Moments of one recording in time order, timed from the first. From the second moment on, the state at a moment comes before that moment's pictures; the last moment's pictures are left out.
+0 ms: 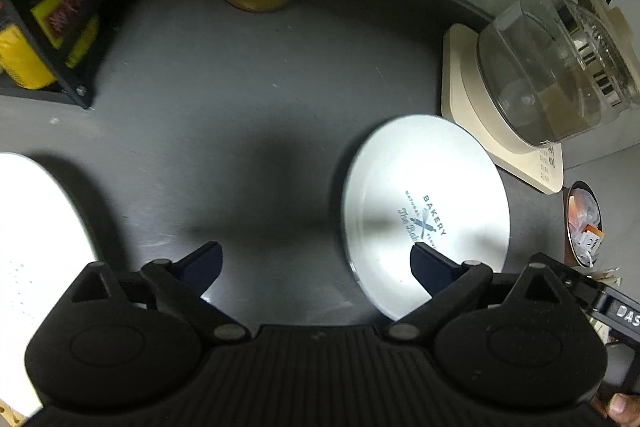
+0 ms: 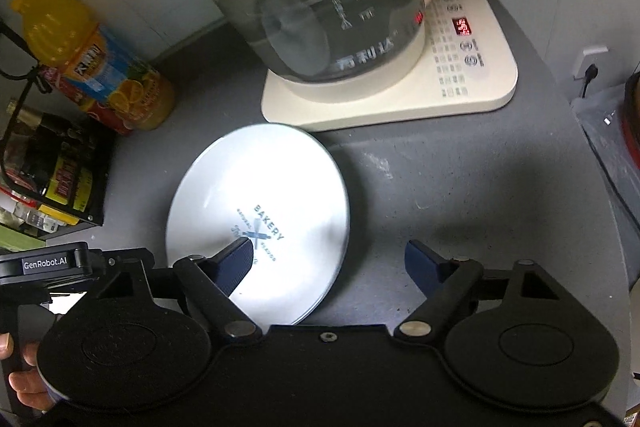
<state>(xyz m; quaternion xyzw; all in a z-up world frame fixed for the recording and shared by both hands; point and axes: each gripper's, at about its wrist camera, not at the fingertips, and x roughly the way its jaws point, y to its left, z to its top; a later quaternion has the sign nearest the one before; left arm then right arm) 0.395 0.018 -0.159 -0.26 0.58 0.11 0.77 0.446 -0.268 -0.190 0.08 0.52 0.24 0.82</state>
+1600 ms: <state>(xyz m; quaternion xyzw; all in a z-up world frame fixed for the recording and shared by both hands) 0.394 0.048 -0.196 -0.37 0.56 0.07 0.74 0.455 -0.215 -0.179 0.05 0.53 0.30 0.79</state>
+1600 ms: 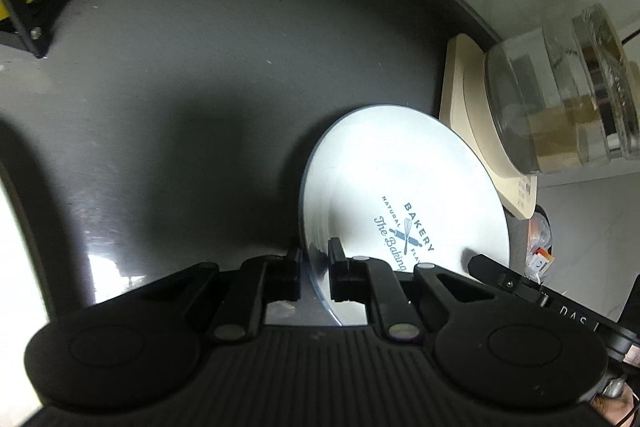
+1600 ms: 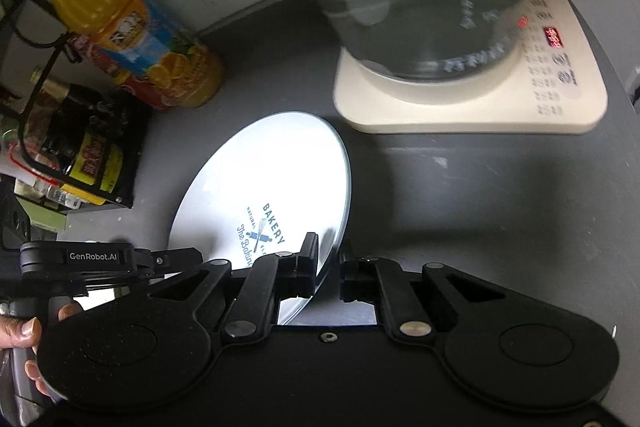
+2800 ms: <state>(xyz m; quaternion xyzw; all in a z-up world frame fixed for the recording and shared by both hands) 0.263 0.149 -0.133 -0.41 0.47 0.15 0.77 0.373 -0.091 -0.123 -0.04 0.48 0.43 0.77</state>
